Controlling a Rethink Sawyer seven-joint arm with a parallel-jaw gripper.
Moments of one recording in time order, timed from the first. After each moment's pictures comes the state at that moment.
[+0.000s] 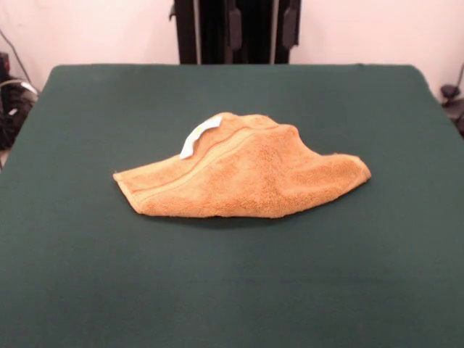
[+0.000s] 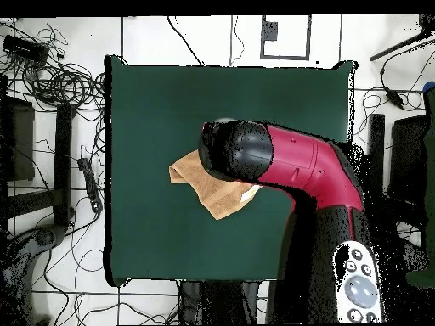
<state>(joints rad) -0.23 -0.82 0.06 1.52 0.01 0.71 1.57</state>
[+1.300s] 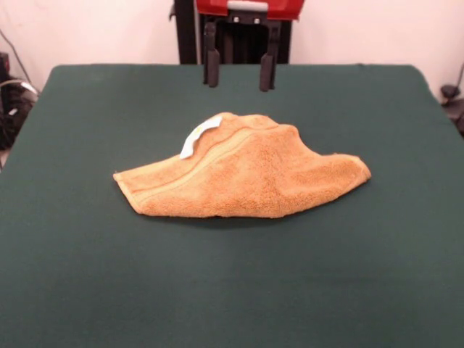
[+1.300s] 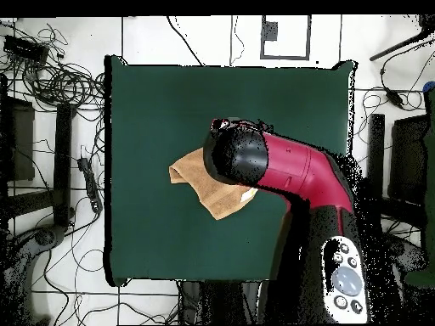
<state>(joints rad) -0.18 -0.75 -0.04 1.53 0.05 0.51 1.63</state>
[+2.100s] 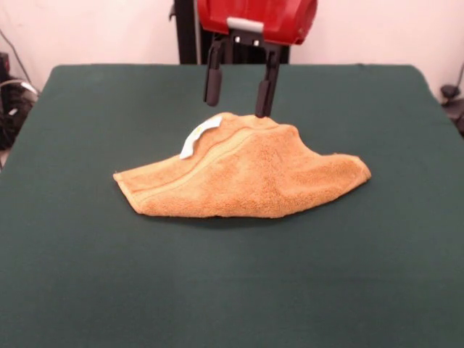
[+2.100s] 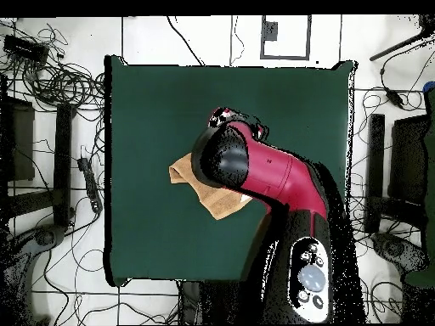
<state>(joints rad) -0.05 -0.67 -0.20 1.53 0.19 0.32 1.93</state>
